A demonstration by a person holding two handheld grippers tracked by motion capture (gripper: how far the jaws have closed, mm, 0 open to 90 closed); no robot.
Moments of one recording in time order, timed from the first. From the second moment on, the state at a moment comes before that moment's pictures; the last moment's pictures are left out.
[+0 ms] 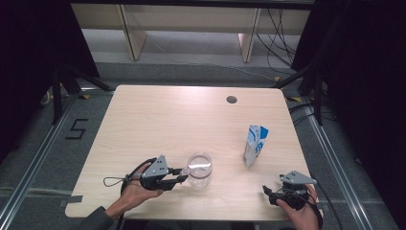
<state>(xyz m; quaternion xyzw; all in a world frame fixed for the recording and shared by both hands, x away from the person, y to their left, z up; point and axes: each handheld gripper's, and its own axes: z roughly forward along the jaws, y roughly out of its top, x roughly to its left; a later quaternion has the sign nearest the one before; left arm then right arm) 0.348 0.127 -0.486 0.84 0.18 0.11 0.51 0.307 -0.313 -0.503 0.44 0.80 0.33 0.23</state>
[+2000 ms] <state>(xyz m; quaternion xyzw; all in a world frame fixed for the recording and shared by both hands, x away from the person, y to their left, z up) 0.335 0.131 -0.460 0.79 0.23 0.10 0.56 0.305 -0.317 -0.504 0.46 0.80 0.34 0.21</state>
